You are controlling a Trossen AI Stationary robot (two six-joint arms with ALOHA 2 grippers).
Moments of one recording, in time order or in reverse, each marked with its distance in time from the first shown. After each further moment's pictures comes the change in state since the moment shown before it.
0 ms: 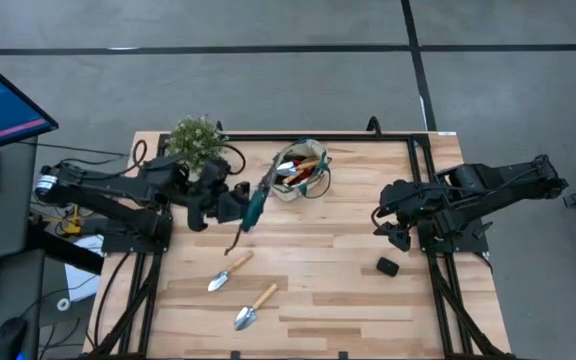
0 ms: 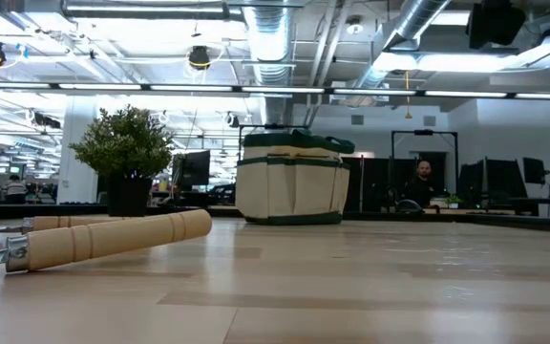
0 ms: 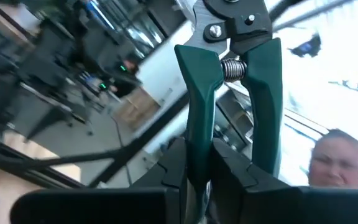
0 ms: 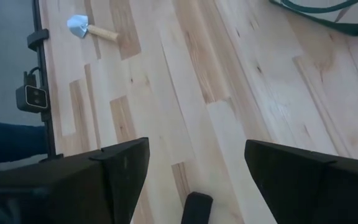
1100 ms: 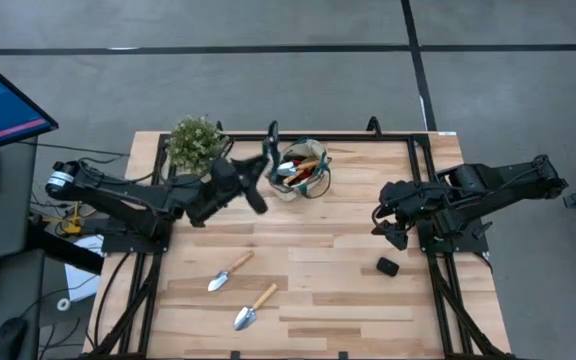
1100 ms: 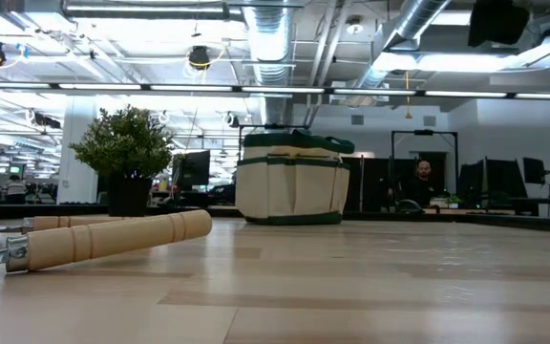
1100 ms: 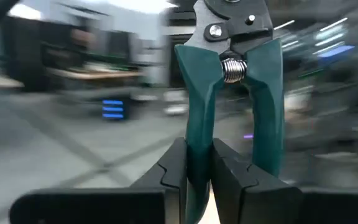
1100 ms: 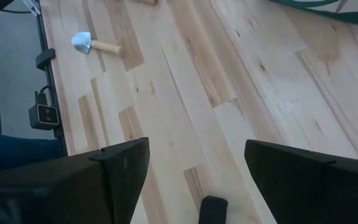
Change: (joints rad) left arm -0.078 0.133 0.000 0.017 -1.068 0.931; right arm 0.000 0.000 0.000 0.022 0.000 0.099
